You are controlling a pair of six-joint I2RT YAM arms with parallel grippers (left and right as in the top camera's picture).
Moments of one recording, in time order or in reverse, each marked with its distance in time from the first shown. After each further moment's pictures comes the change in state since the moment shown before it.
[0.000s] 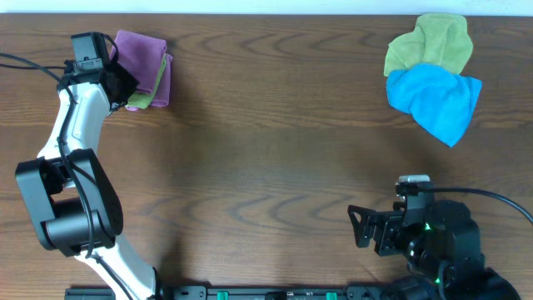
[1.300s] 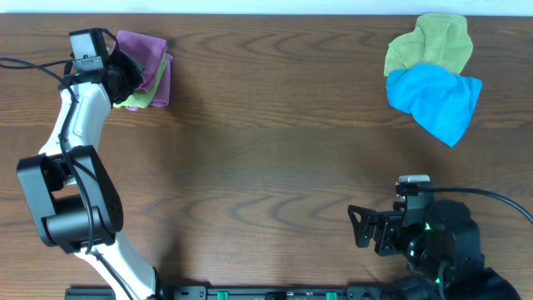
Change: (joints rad) left arm 0.000 0.020 0.000 0.166 0.245 -0.092; right arm 0.000 0.000 0.000 0.000 0.000 0.000
